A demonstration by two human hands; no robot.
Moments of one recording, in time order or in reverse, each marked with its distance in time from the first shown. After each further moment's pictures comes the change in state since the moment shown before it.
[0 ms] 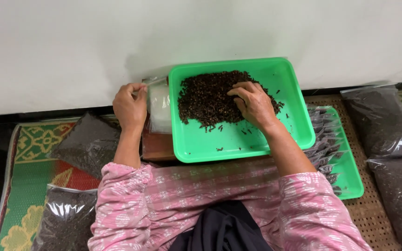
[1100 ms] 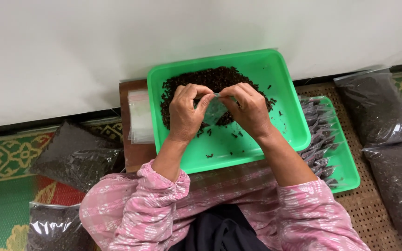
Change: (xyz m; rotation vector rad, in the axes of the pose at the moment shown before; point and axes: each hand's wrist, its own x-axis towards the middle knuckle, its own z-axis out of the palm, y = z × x) left_hand -0.034 0.120 0.107 -0.365 -0.163 0.355; right_hand 0.010 -0.040 -0.037 0.229 0.243 -0.122
